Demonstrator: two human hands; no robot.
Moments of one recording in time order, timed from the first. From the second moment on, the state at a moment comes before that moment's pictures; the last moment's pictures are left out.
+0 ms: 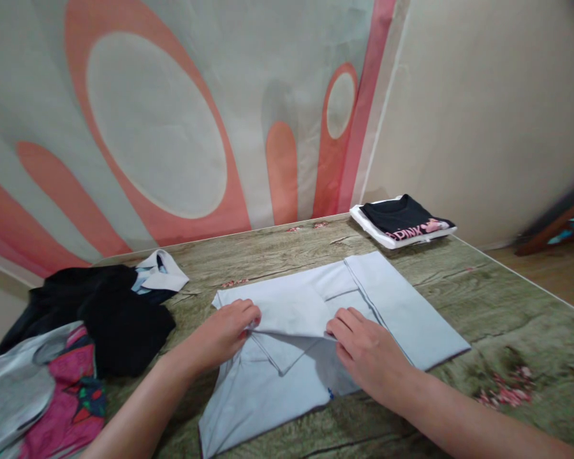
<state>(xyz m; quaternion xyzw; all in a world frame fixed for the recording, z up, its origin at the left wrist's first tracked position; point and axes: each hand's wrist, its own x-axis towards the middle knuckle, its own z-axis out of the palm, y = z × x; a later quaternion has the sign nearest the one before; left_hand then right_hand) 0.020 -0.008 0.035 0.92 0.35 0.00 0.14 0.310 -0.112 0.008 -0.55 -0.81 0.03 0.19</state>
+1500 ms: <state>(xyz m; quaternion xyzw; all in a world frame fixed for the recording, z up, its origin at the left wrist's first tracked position) 0.090 0.042 0.071 0.73 0.25 -0.05 0.64 0.325 -0.104 0.009 -0.47 -0.82 0.22 0.24</state>
